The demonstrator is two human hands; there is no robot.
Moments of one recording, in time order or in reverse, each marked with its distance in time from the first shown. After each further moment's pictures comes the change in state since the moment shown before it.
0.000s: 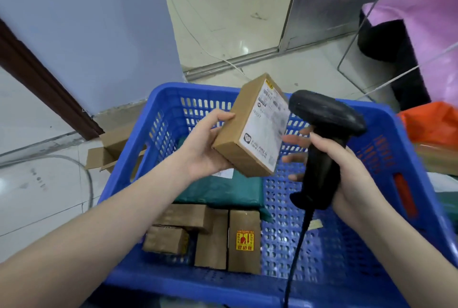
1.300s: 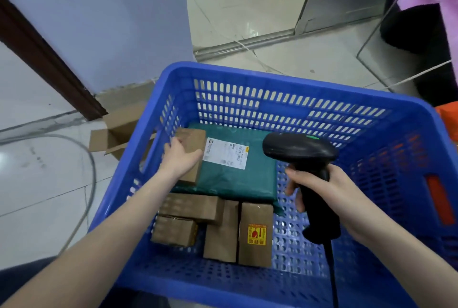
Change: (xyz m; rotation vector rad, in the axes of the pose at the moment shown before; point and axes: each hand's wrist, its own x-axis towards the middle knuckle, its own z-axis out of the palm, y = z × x) left_hand 0.050 -0.047 -0.149 0.955 0.731 0.000; right_hand 0.018 0.050 0.014 -0.520 -0.092 0.201
